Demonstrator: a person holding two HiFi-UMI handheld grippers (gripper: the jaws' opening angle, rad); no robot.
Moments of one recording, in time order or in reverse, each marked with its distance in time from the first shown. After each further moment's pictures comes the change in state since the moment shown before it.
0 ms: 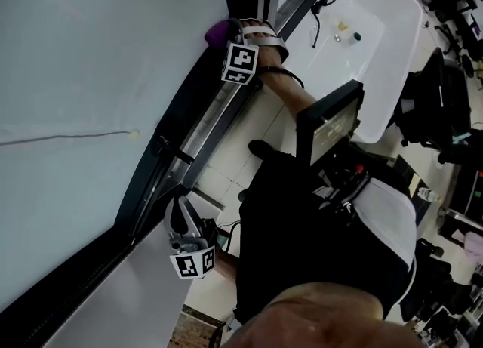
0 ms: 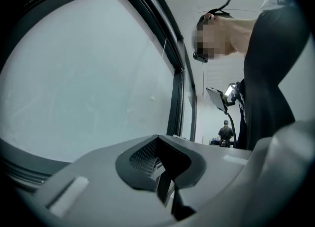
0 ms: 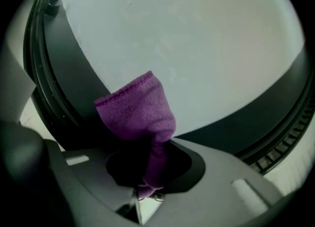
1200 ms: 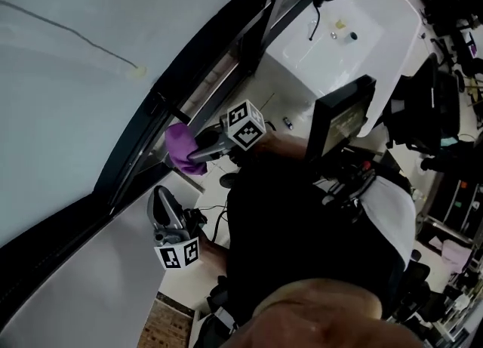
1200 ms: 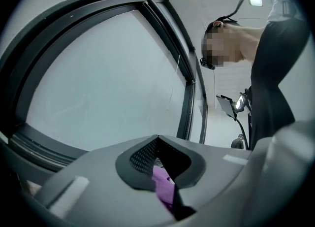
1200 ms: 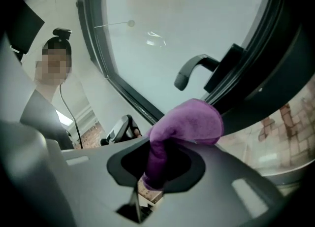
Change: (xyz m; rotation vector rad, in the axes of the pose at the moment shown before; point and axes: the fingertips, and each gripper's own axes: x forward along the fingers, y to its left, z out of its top) left arm -0.080 0.035 -0.001 -0.100 -0.071 0.116; right arm -0.363 0.243 0.177 1.102 -0.784 1.848
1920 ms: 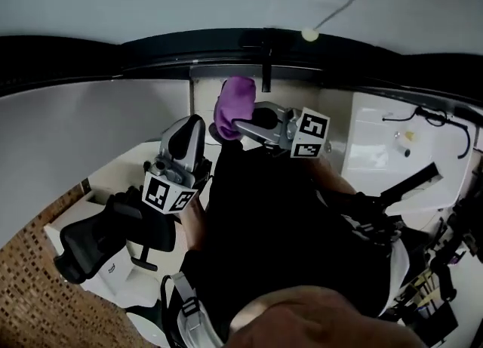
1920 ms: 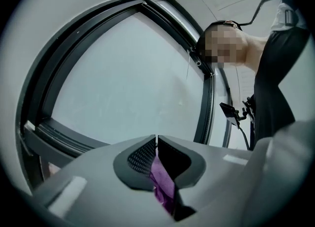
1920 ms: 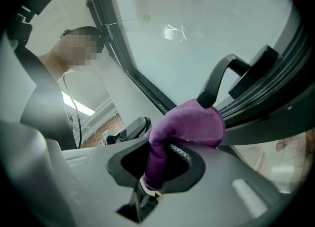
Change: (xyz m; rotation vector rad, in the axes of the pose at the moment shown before) left arm 0.002 -0.014 -0.014 -0.008 0.011 0.304; right arm -0.006 0.029 0.011 -0.100 0.115 0.231
